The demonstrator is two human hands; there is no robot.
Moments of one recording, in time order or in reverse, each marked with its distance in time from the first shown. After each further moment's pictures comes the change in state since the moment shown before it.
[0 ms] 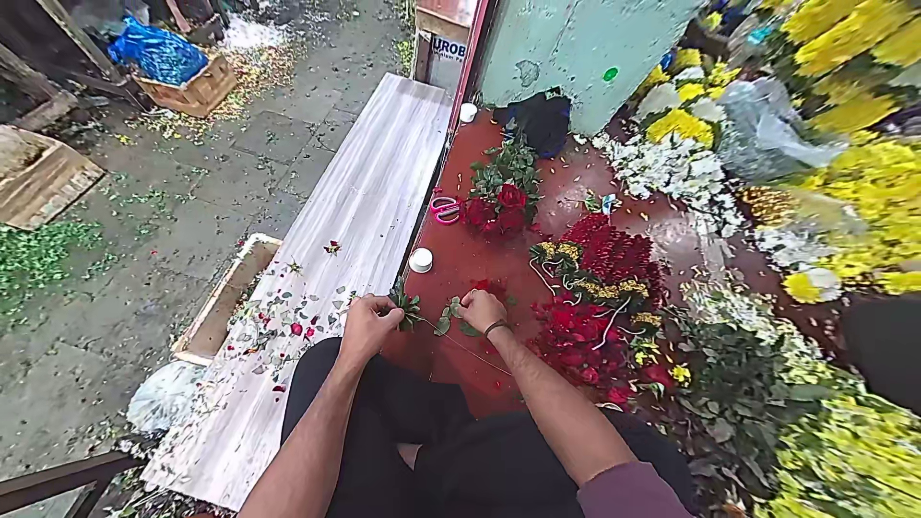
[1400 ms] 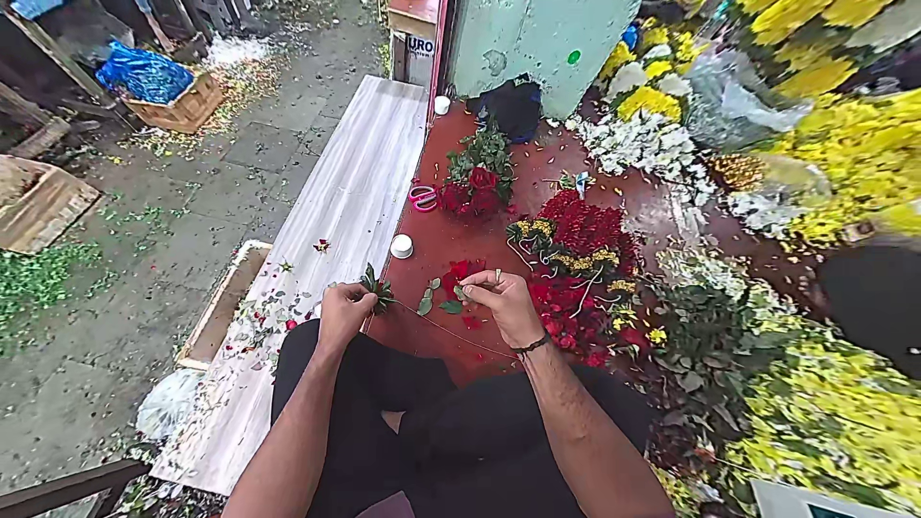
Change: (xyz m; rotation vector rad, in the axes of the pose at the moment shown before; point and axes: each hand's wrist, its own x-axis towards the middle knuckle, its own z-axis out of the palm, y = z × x) left_hand -0.022 0.004 0.002 0.057 0.122 -0.010; right_hand -0.152 0.007 -0.086 1.204 0.129 -0.452
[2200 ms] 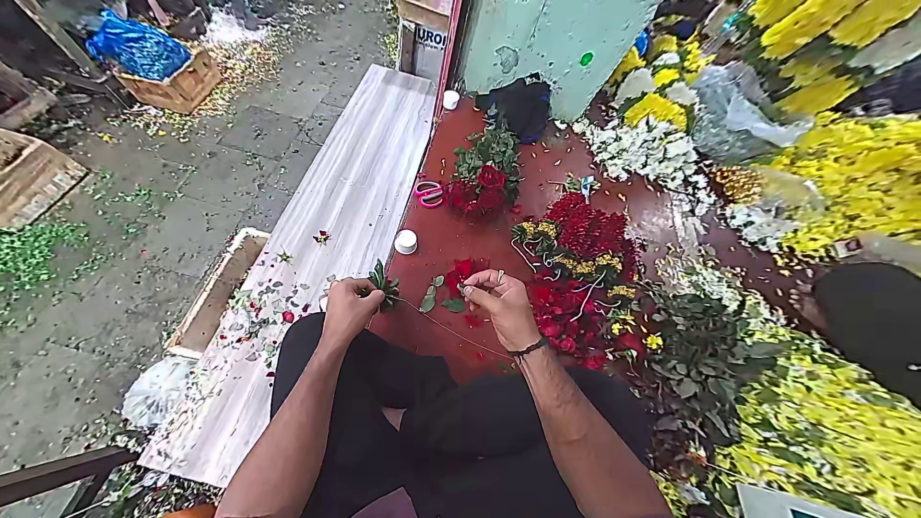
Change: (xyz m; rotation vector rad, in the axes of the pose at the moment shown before) left_hand 0.000 -0.001 0.000 -0.001 -0.035 0.011; right_hand 0.002 0.014 0.011 -0.007 0.036 0.022
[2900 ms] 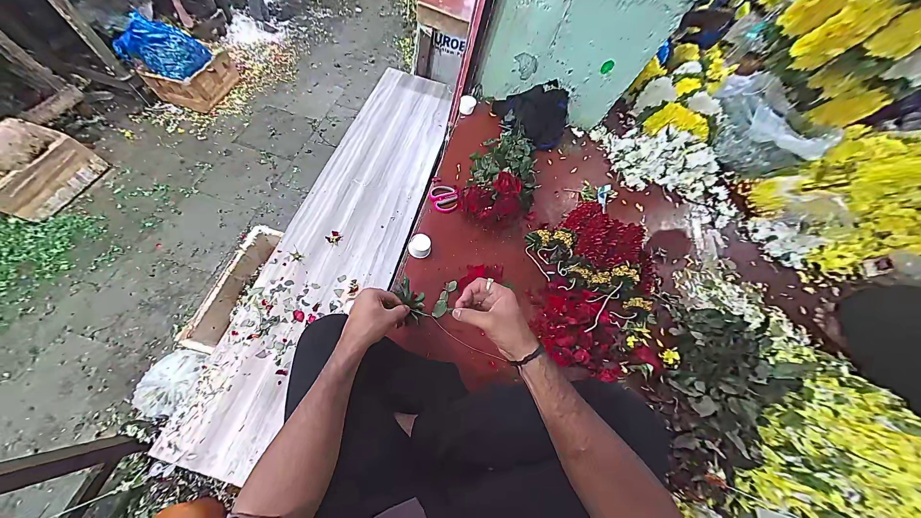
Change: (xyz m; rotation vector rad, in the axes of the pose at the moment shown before) left_hand -0.002 0.007 -0.001 -0.004 -0.273 -0.055; right_hand 0.004 -0.002 0.031 -0.125 -0.191 -0.026
